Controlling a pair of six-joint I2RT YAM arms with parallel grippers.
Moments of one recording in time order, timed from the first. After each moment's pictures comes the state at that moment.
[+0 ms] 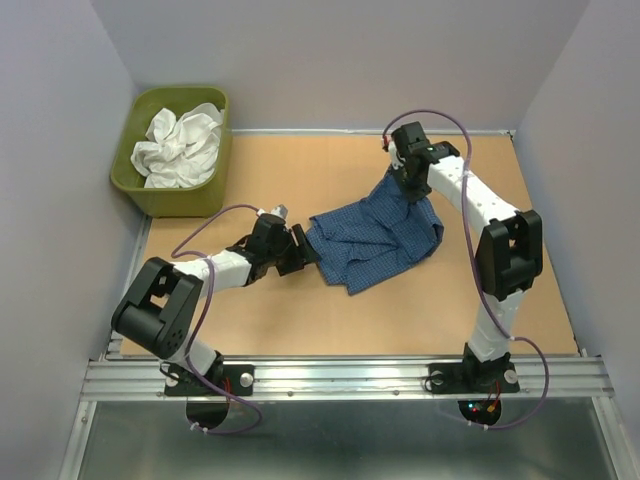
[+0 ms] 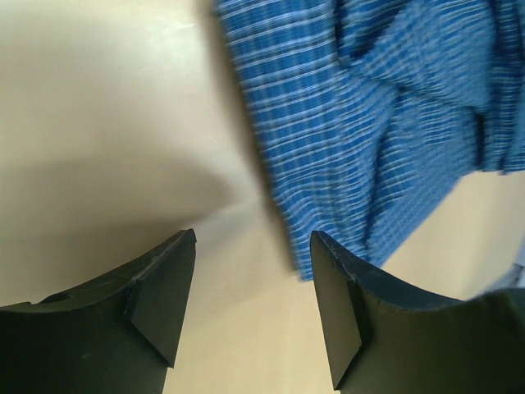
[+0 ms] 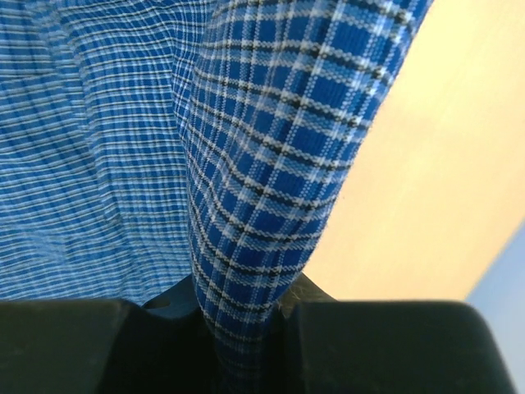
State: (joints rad) left arm -0.51 1.50 0.65 0.07 0.18 -0.83; right arm 0.31 1.91 1.73 -0.91 0.24 -0.17
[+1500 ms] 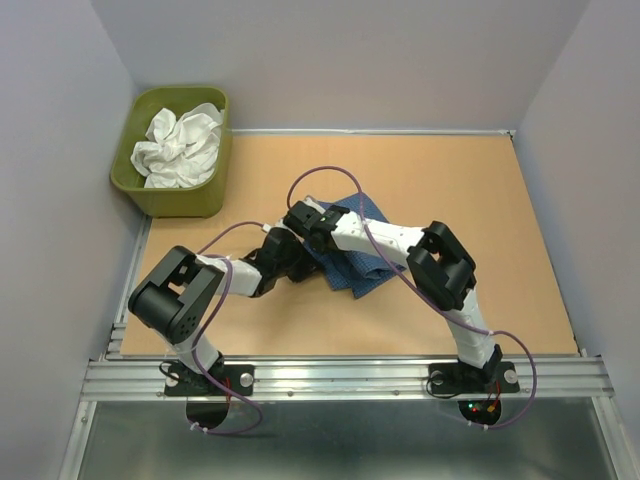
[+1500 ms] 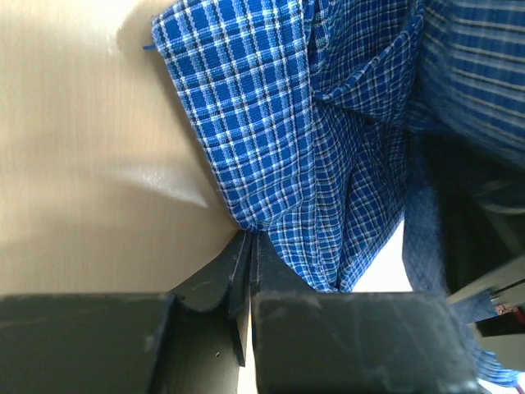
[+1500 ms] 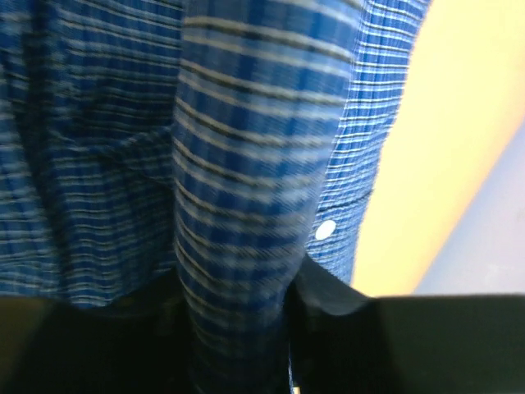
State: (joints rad) left arm -0.60 1.63 0.56 0.38 0.15 -1.07; right arm 0.92 2.14 1.70 -0.86 0.76 0.00
